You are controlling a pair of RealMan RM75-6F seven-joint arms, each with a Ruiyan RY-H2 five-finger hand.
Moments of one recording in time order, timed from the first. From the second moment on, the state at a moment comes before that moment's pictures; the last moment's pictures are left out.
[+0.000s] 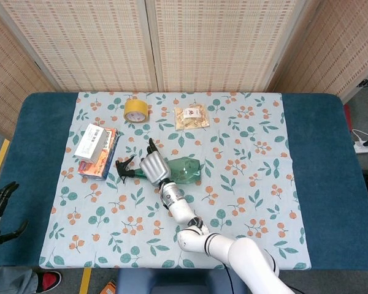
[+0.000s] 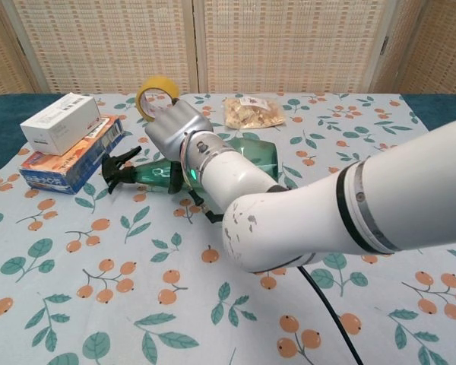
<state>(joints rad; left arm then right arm) -0.10 -1.13 0.00 -1.35 1.54 1.46 -0.55 1.38 -2.27 0.33 -0.56 -0.85 0.83 -0.90</state>
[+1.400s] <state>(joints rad) -0.10 -1.18 -0.02 -1.37 1.52 1.46 -0.40 0.77 -1.85 0.35 -0.96 -1.34 1.56 0.75</state>
